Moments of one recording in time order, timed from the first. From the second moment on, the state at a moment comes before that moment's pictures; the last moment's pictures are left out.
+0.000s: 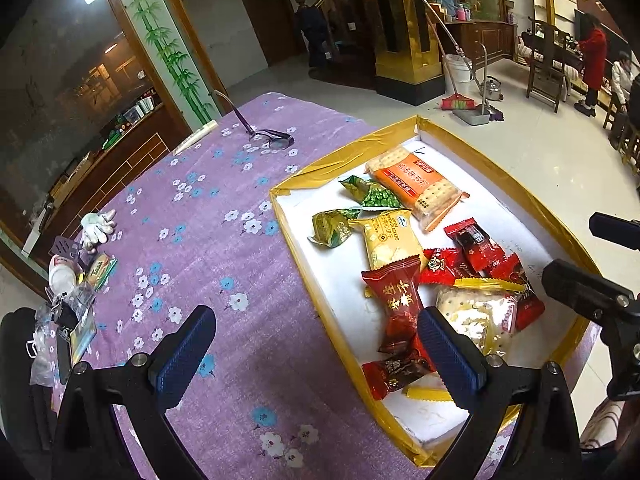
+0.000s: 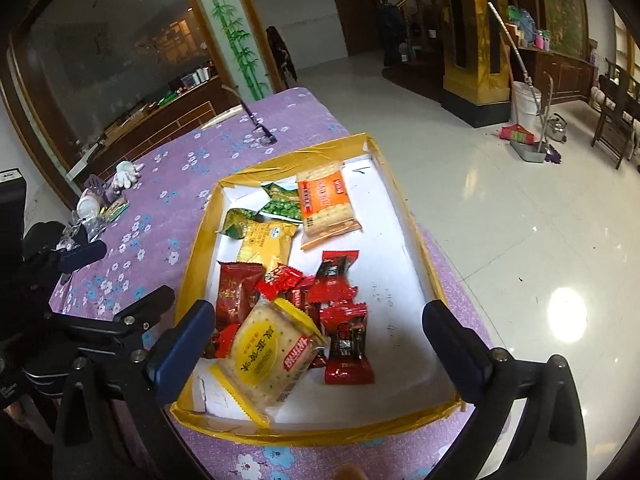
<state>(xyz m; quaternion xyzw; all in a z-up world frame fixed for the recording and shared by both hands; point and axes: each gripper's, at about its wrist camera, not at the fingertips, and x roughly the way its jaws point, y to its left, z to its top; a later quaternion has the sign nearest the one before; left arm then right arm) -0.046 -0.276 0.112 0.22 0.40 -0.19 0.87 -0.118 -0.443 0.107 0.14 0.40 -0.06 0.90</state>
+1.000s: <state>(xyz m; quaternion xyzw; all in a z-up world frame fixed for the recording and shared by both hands) -0.049 -0.273 0.107 0.23 0.41 -0.19 0.86 -0.118 -0.438 0.100 0.13 0.41 -0.07 0.90</state>
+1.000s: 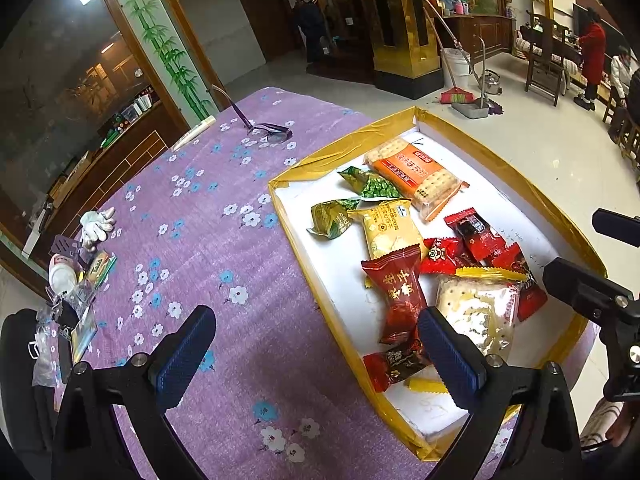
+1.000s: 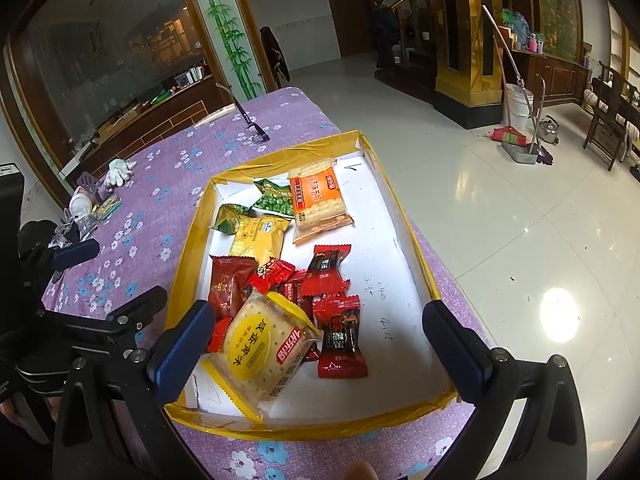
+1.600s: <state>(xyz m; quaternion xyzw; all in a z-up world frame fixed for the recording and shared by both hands) -0.048 -0.274 0.103 0.23 0.41 -0.19 0.86 -0.118 -0.438 0.098 0.13 0.41 -0.07 0.90</state>
